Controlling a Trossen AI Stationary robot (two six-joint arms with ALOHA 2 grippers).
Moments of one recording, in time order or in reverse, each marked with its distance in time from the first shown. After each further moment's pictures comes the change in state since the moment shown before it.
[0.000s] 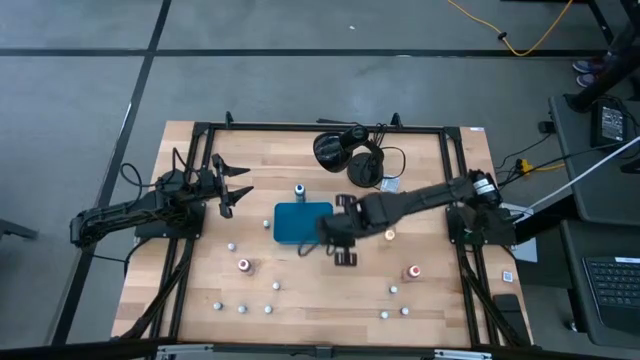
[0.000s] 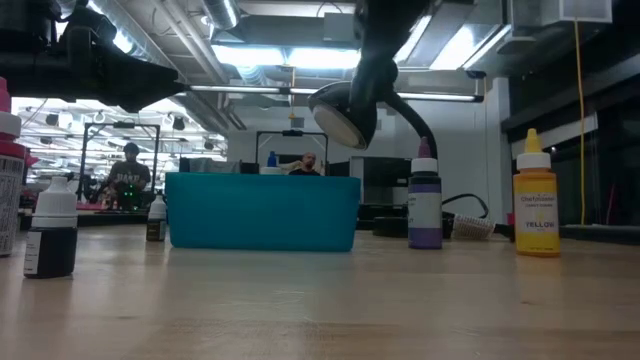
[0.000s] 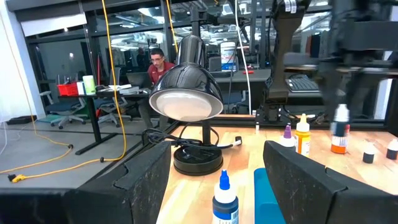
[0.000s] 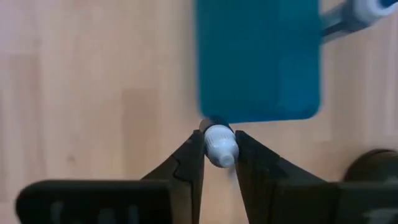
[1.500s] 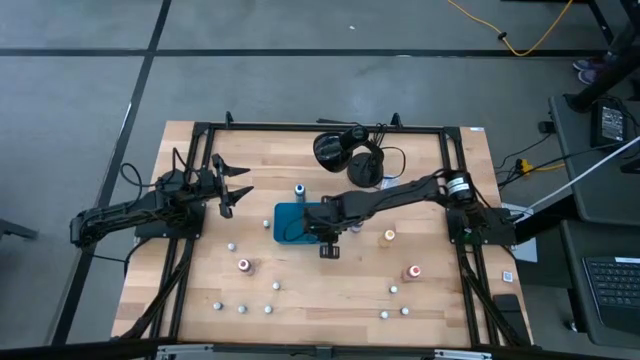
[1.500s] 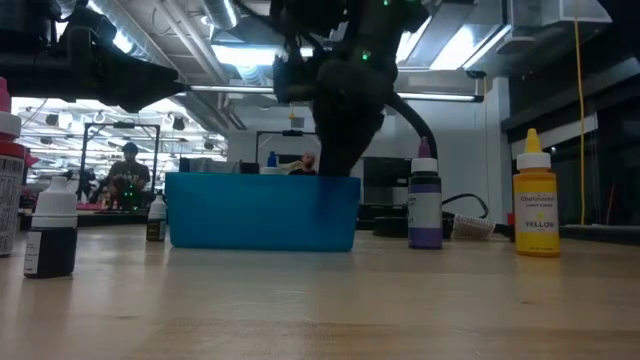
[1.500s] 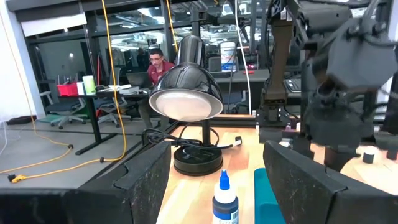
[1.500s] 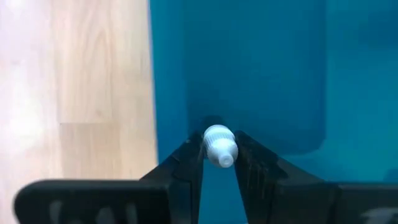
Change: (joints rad) left arm 0.000 0.000 0.000 0.001 0.000 0.000; right arm -0.119 0.164 -0.171 0.327 -0.134 -0.075
